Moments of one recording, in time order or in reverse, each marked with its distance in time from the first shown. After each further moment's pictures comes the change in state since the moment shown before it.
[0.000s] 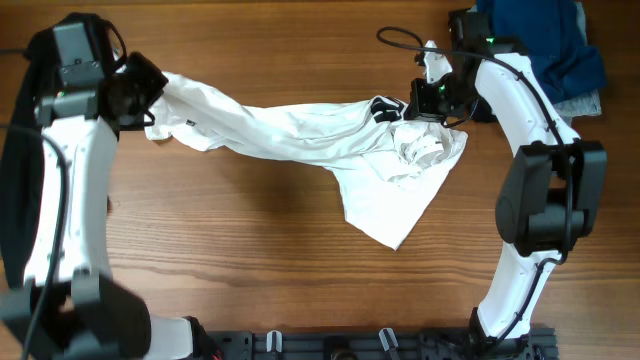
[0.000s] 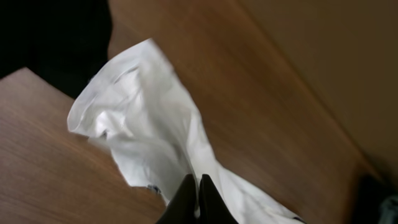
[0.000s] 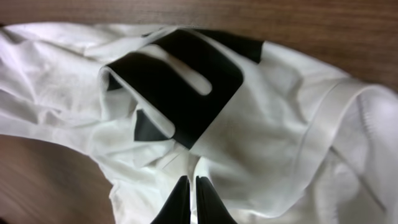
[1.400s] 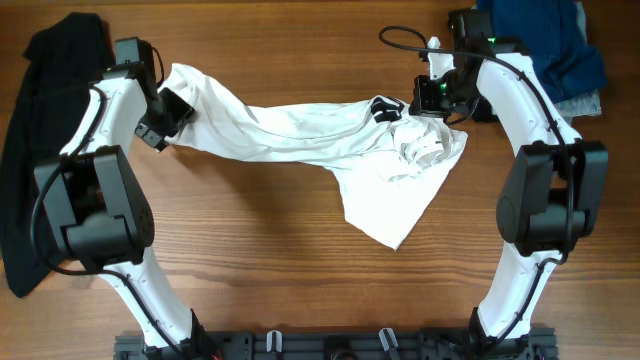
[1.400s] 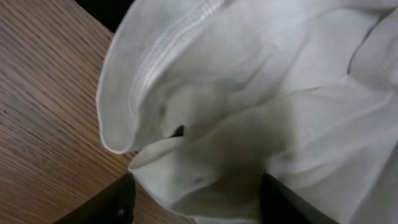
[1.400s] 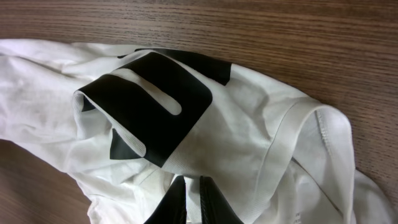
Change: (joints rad) left arm -0.003 0.490 0.099 -0.131 -0.108 -0.069; right arm -0.011 0.000 0.000 0.059 0.072 -0.005
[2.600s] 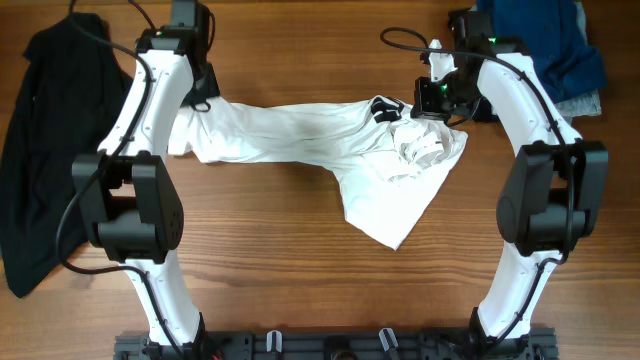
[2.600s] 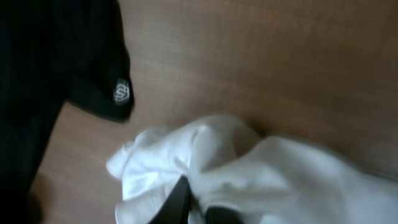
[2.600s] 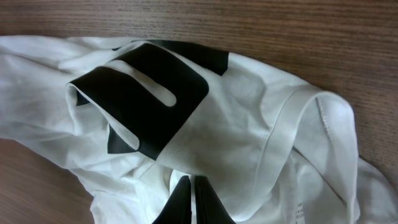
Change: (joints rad) left arm -0.224 0.014 0.253 -0.103 -0.362 0.367; right arm -0.002 0.000 0.000 -0.021 0.000 0.018
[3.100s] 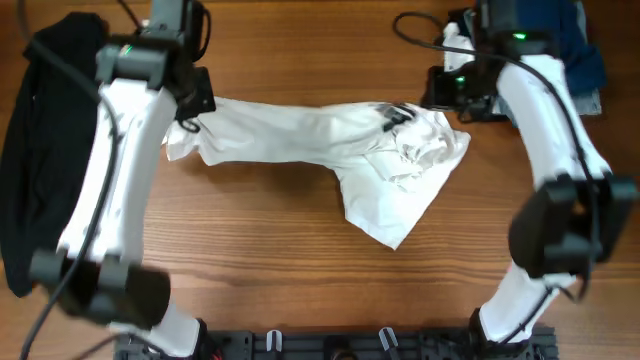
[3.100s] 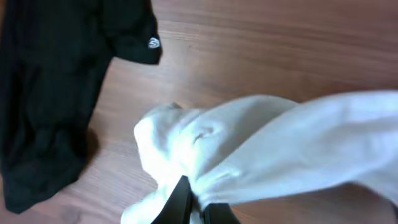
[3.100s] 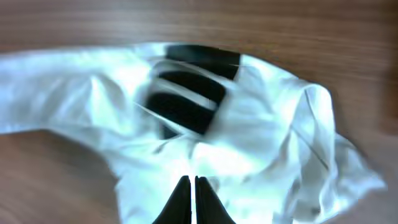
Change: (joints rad) left arm -0.082 -0.317 0.002 -0.349 0.008 0.000; right arm -0.003 -0.098 0.002 -0.040 0.000 0.000
